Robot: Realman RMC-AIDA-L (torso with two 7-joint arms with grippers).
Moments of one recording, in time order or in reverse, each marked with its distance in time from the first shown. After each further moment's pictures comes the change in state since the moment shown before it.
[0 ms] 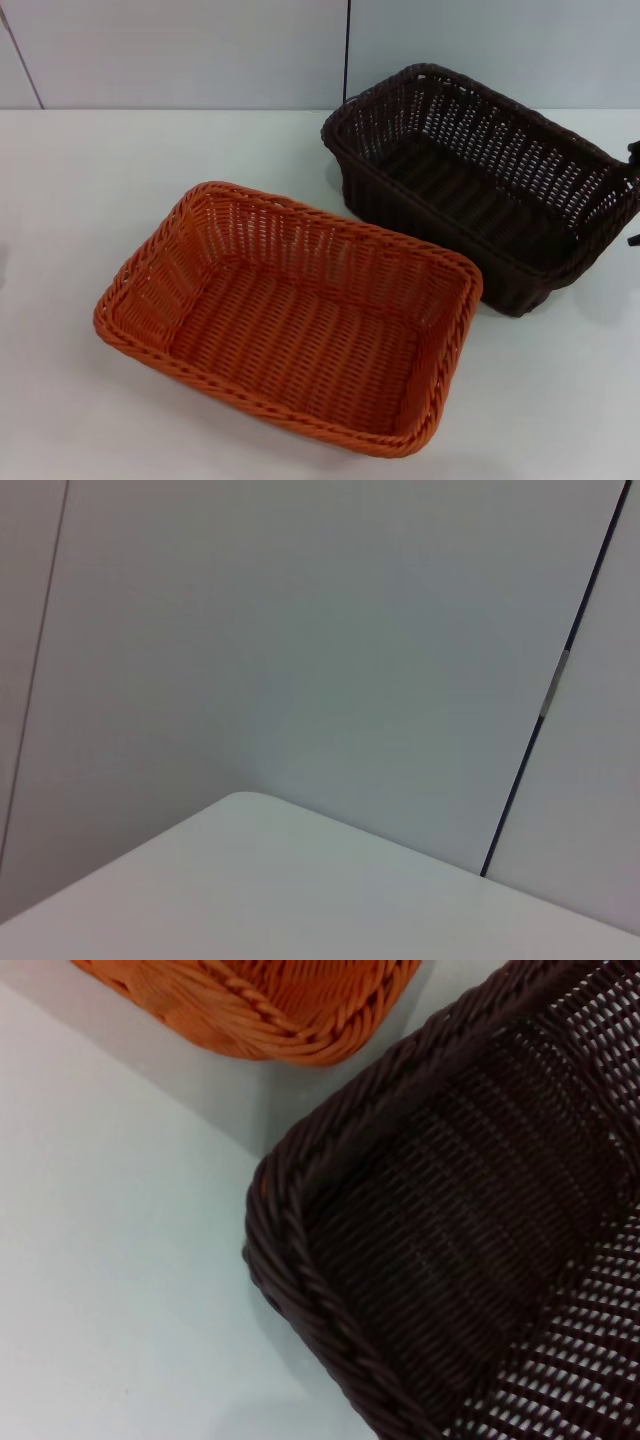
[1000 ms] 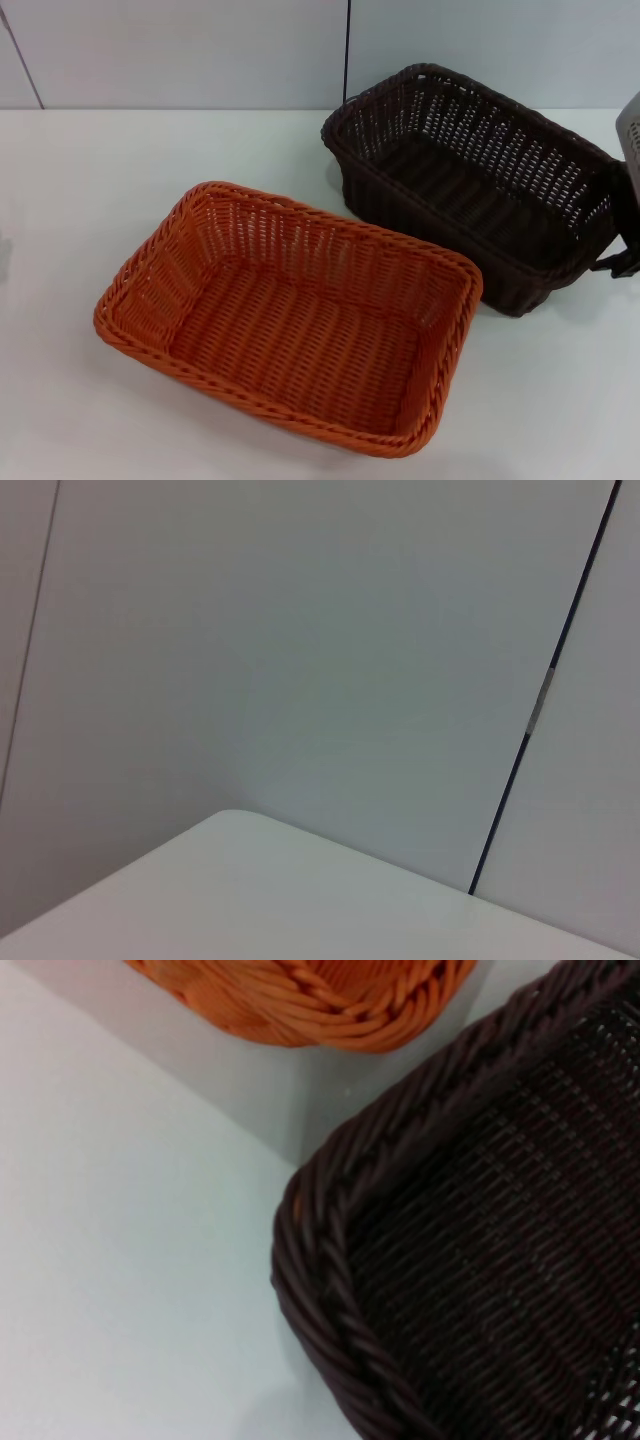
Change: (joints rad) left arm -0.002 0.000 0.000 -0.010 0.001 0.013 0.006; right arm 0.052 0.010 -0.048 0.246 -0.020 0.166 -0.023
